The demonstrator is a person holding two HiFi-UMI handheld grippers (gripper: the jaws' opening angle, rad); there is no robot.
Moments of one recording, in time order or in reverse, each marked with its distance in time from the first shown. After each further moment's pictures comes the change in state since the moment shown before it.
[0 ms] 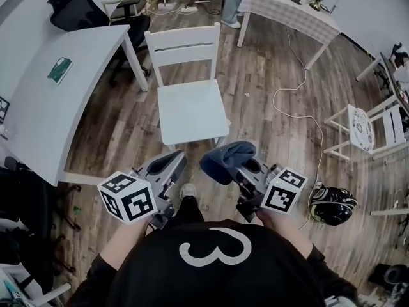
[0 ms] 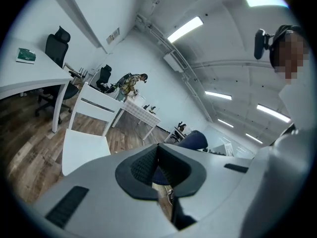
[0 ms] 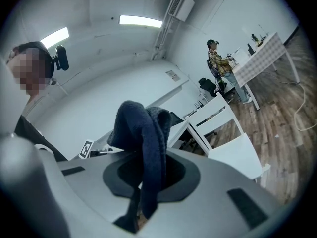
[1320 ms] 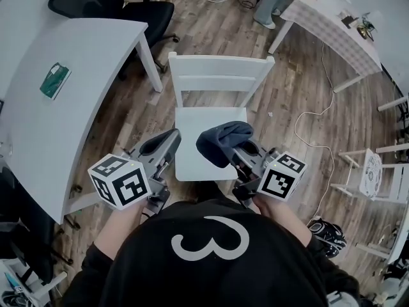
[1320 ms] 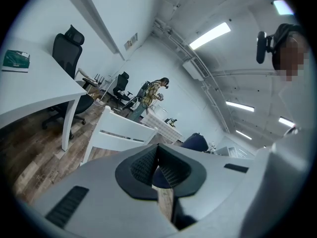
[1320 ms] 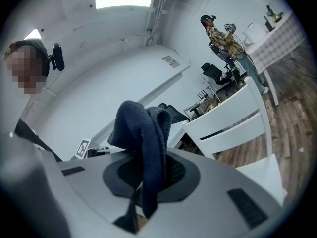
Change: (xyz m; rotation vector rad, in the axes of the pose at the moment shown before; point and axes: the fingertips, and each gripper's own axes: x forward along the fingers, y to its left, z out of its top) left arm 0.106 0.244 0.206 -0.077 -0.080 0.152; right arm 0.282 -0.158 0.127 0.035 0.126 0.052
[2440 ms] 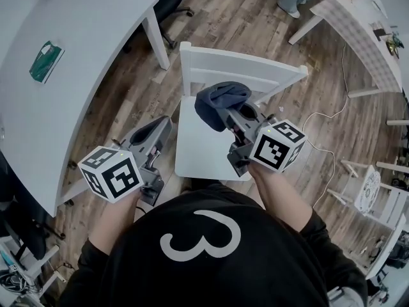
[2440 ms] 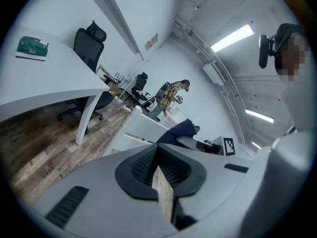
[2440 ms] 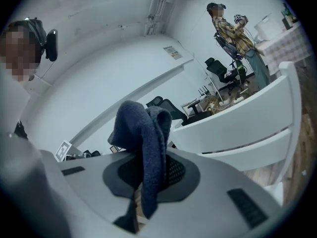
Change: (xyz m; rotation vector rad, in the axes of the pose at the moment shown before) left arm 0.034 0.105 0.015 -0.132 -0.017 0.162; right arm 0.125 -0.094 0.034 -0.063 0.087 -0.018
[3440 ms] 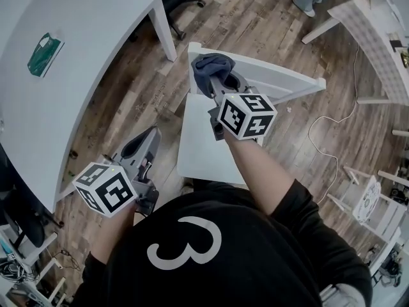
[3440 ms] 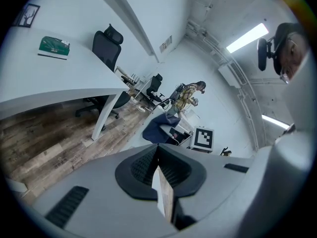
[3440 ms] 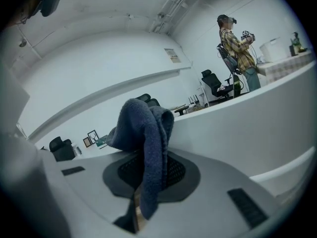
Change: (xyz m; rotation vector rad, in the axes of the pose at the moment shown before) left arm -0.015 0.048 -0.006 -0.093 -0.012 0.167; right arm 0.113 -0.082 -0.005 -0.159 -0.017 -0.209
